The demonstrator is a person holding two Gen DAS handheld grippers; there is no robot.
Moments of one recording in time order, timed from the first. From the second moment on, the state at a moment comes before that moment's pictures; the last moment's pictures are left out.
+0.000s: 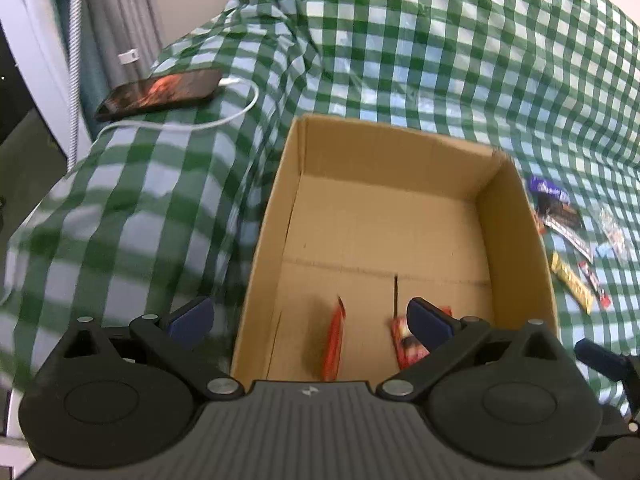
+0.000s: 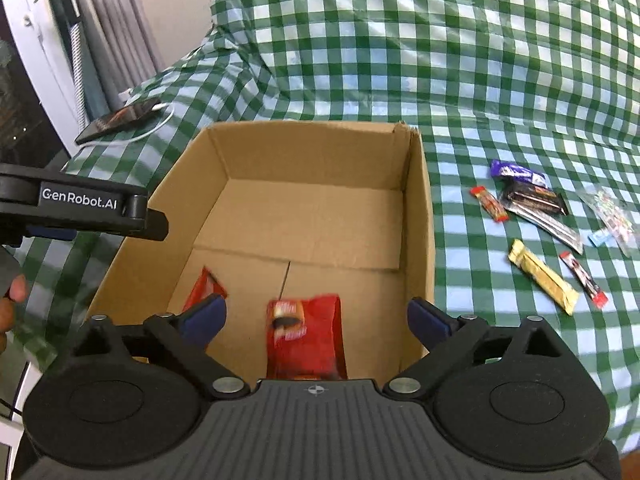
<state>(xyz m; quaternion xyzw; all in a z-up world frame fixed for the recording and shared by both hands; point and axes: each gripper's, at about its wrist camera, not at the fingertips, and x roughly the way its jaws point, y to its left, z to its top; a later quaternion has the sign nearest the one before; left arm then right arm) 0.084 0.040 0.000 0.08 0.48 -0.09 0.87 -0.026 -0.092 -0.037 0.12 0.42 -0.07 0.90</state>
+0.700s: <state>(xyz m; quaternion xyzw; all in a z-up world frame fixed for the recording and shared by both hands) -0.038 0.069 0.023 0.10 0.43 -0.08 0.89 -0.134 -0.056 0.002 0.07 0.36 -0.09 0.93</state>
